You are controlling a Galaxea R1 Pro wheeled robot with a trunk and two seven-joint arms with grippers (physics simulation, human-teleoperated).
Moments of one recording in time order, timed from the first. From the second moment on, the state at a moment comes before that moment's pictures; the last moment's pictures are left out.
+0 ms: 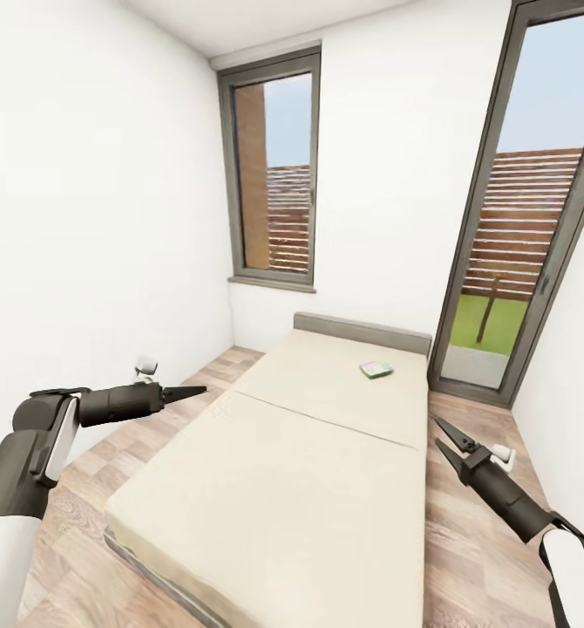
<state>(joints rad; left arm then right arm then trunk) -0.69 0.26 0.16 -1.26 0.16 1.01 -1.28 -0.27 -0.06 -0.53 -1.33 -0.84 0.77 0.68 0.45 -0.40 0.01</state>
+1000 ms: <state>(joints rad) -0.69 0.26 0.16 -1.26 0.16 1.00 -1.28 -0.27 -0.06 -0.53 -1.31 -0.84 0.77 0.68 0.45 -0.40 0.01</state>
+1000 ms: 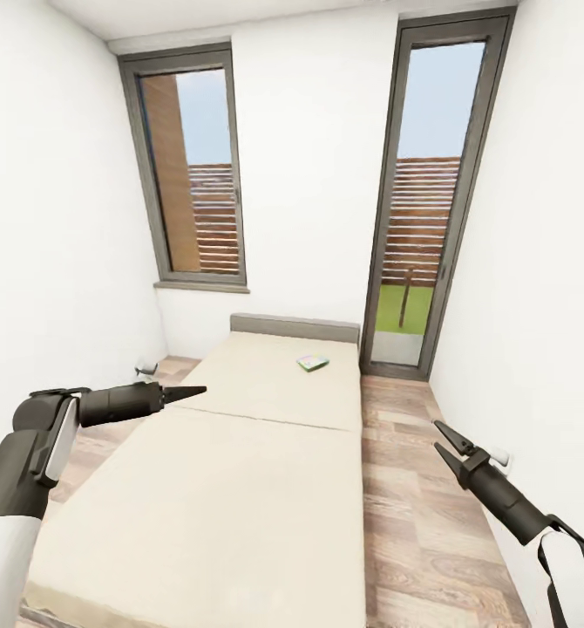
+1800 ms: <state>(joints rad) -0.69 0.26 0.16 -1.26 0.16 1.00 -1.28 -0.27 -0.06 -0.53 -1.31 -0.84 0.77 0.68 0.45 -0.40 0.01</state>
